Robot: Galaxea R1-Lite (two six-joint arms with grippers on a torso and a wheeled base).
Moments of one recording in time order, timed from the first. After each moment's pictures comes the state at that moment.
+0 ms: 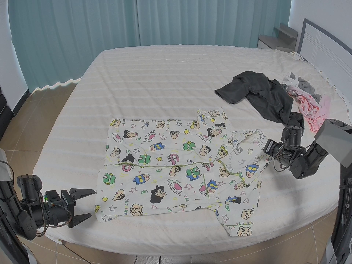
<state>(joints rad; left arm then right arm) 0.18 1.95 -0.02 -1.29 -0.72 -1.00 0.05 2.34 -1.02 -0.92 -0.09 0.48</state>
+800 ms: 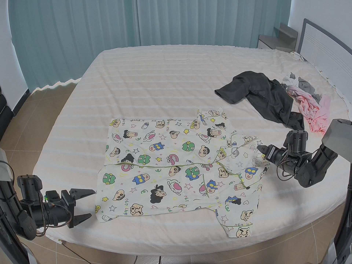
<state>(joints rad) 0.18 1.95 -0.02 -1.29 -0.72 -1.00 0.10 2.21 -0.80 -0.97 -0.08 0.51</state>
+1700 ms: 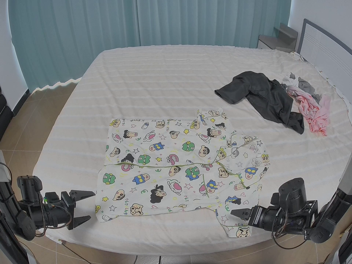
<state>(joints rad) 0.17 1.91 -0.02 -1.23 -0.69 -1.00 0.58 1.89 -0.20 -0.98 -0.03 0.85</state>
